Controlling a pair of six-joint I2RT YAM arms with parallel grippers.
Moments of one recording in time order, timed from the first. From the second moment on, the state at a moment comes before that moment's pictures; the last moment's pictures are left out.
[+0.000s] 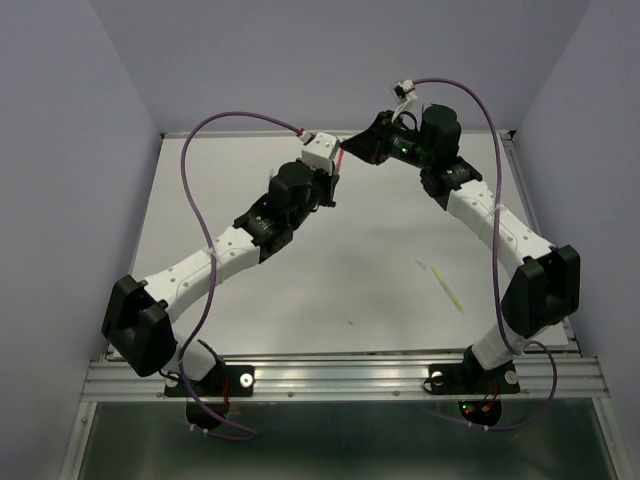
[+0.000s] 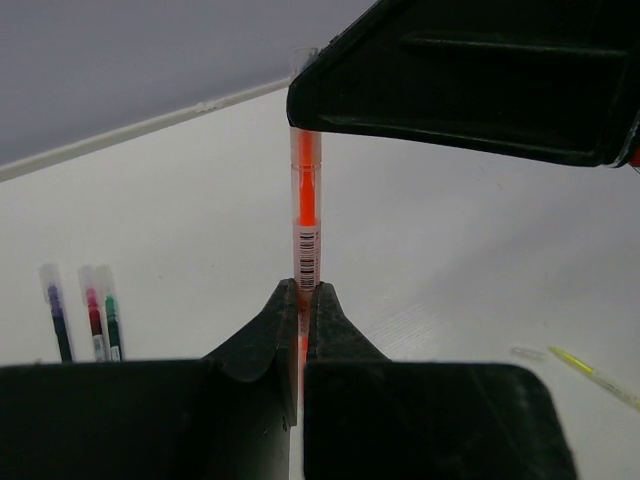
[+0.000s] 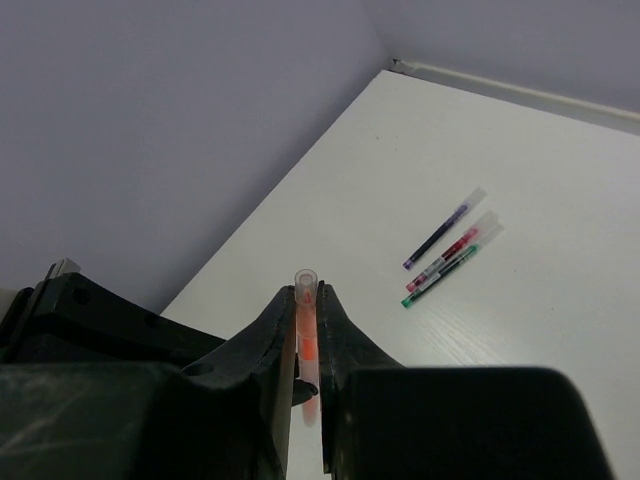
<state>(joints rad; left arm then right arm) -0.75 1.42 1.18 0.09 -0.23 -0.13 0.39 1.63 1.46 0.12 -0.62 0.50</state>
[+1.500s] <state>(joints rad) -0.58 1.91 1.45 -0.21 -0.29 -0.30 0.22 1.58 1.44 -0.11 -0.19 0.50</state>
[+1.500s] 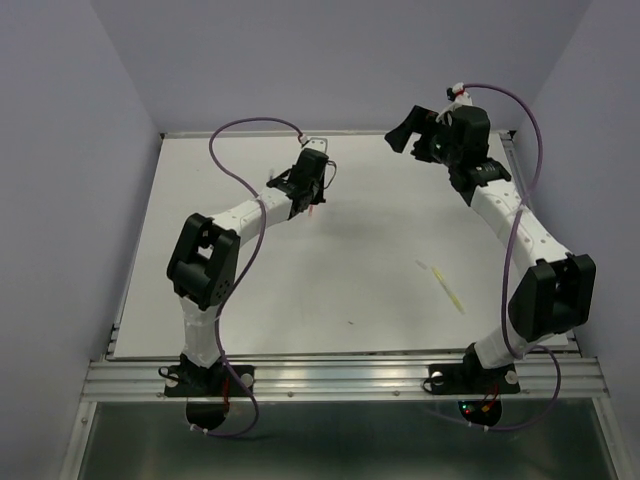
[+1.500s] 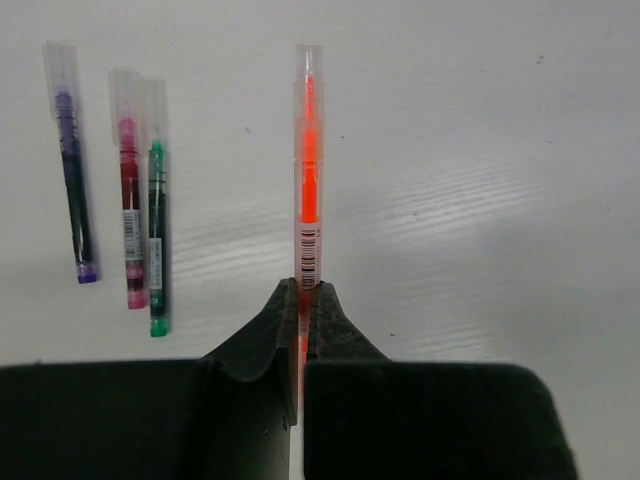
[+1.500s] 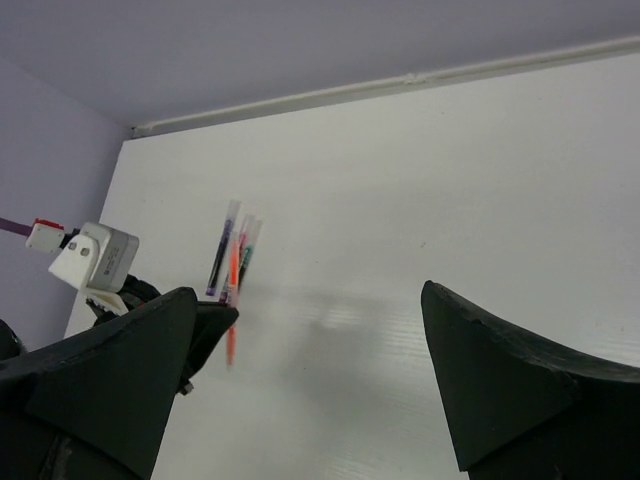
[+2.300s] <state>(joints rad) -0.45 2.12 1.58 -0.38 -0.29 -0.19 0.17 1.56 1.40 -0.13 -0.18 0.47</state>
